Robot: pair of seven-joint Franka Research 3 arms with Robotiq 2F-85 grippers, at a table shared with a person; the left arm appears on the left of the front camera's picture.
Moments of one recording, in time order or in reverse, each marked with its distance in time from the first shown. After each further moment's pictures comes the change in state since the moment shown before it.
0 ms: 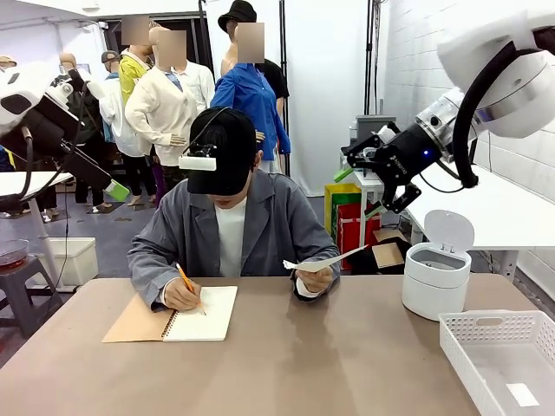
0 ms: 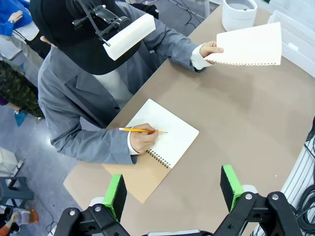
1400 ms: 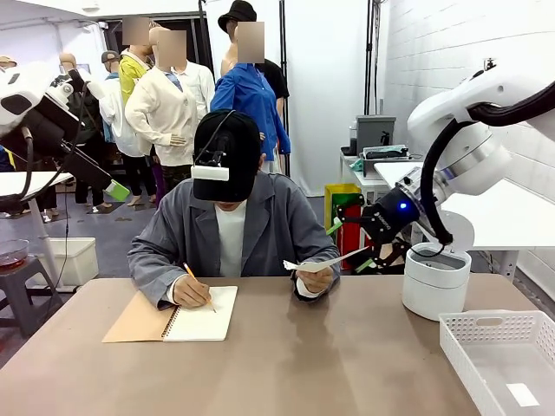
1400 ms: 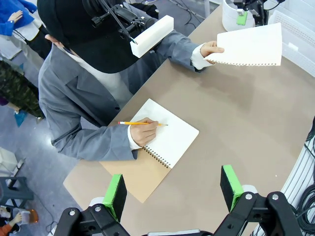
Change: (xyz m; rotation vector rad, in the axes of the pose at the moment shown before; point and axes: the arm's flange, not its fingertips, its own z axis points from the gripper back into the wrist) left arm 0.000 0.000 0.000 0.000 0.000 0.000; right arm 0.047 -0.091 -0.094 -0.002 0.243 -0.442
